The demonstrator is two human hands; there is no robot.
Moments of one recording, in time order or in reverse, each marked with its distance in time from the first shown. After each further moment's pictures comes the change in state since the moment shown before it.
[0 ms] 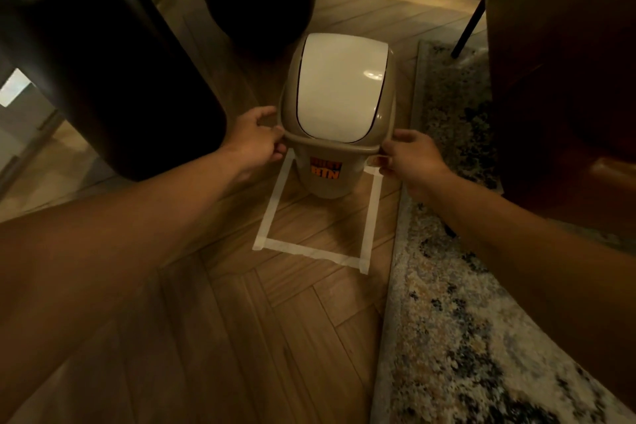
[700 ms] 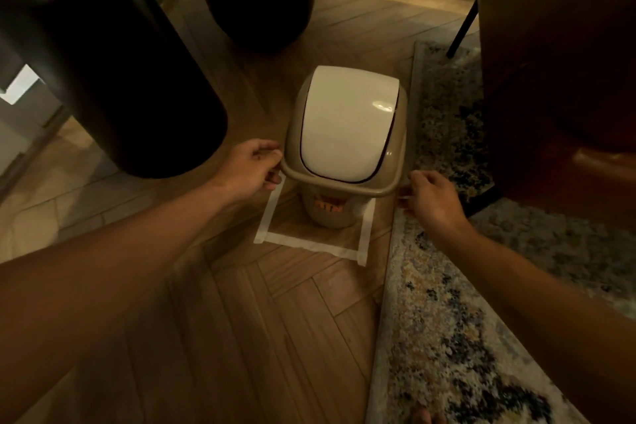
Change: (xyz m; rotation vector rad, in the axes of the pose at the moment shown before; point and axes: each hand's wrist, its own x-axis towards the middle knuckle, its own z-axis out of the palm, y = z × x) left_hand -0.055 -0.028 -0.015 0.076 -0.093 -0.003; right_hand -0.060 0.057 -0.036 -0.033 0.145 -0.009
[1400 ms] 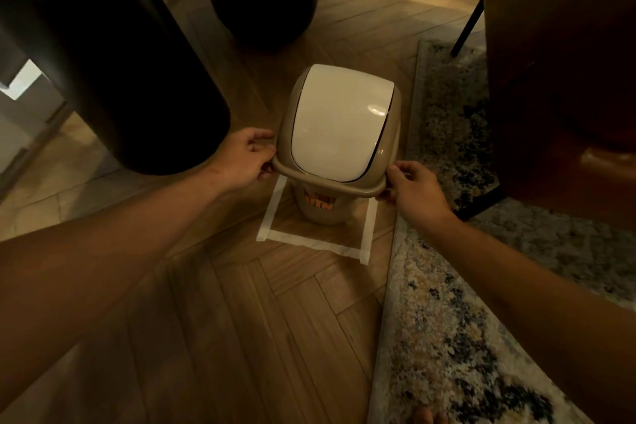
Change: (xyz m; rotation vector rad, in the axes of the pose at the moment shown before) left_hand 0.012 0.000 -0.016 0.046 0.006 0.020; right_hand 0.006 -0.002 0.029 -0.030 -0.104 -0.101
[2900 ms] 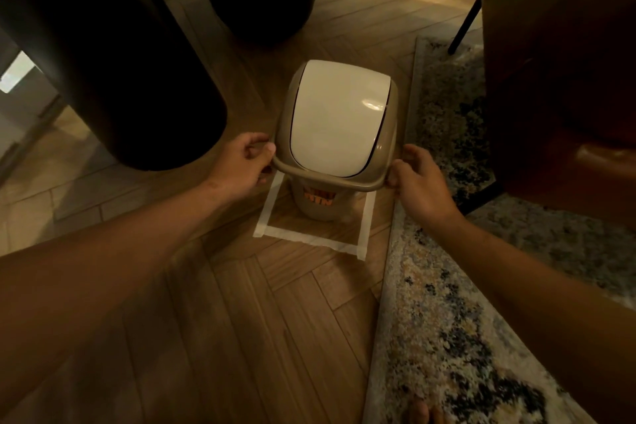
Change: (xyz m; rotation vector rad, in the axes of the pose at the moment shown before) left_hand -0.012 -0.021 0.007 -0.007 0.058 0.071; right_hand -0.006 -0.007 -0.012 -0.086 -0.010 -0.112
